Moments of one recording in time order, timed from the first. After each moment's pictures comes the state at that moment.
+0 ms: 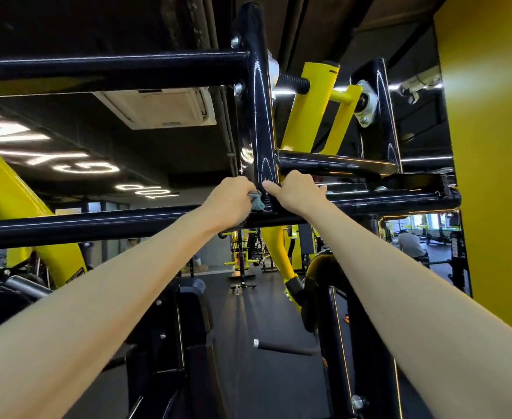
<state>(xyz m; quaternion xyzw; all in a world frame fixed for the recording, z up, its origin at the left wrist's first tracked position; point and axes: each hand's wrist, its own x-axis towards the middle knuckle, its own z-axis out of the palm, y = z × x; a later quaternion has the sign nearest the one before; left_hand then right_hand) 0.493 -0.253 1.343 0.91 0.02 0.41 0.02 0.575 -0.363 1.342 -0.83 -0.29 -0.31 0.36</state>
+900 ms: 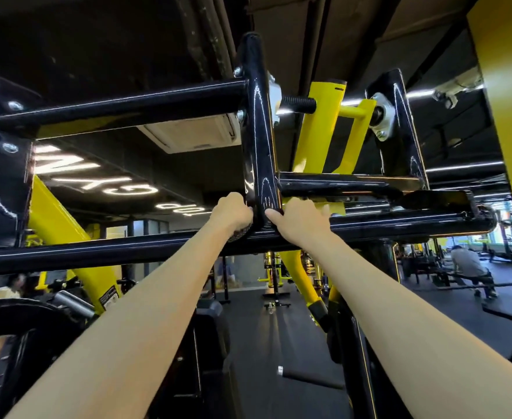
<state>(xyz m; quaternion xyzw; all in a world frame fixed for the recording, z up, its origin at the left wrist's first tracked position) 0.529 -0.265 1.368 0.87 0.25 0.41 0.12 0.585 -0.373 1.335 -0.82 -0.34 -0.33 0.32</state>
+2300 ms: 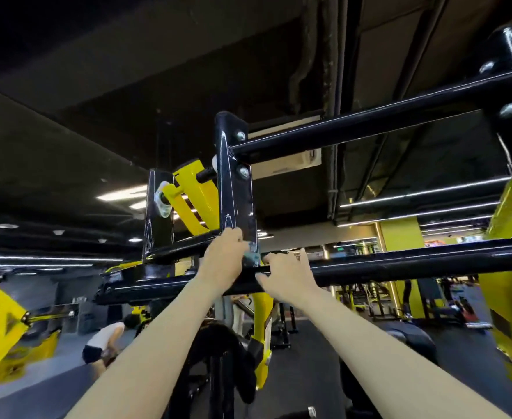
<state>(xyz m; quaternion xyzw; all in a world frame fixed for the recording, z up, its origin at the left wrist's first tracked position) 0.195 0.151 1.352 0.82 0.15 0.47 -0.28 0.286 0.030 1.318 -0.76 -0.51 -0.30 0.27</state>
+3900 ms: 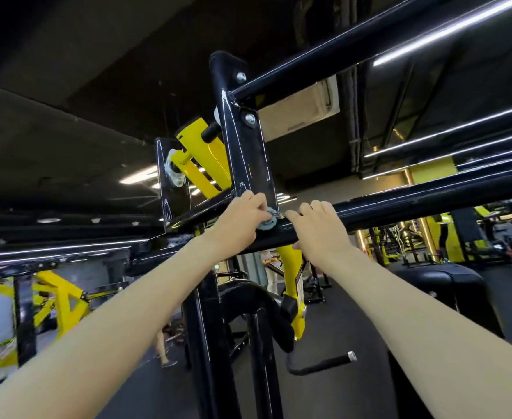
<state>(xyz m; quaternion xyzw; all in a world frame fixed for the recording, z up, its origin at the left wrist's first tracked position) 0.183 0.153 1.352 0.85 0.13 0.27 -0.44 0.309 0.053 1.295 -0.73 -0.46 -0.47 0.16</state>
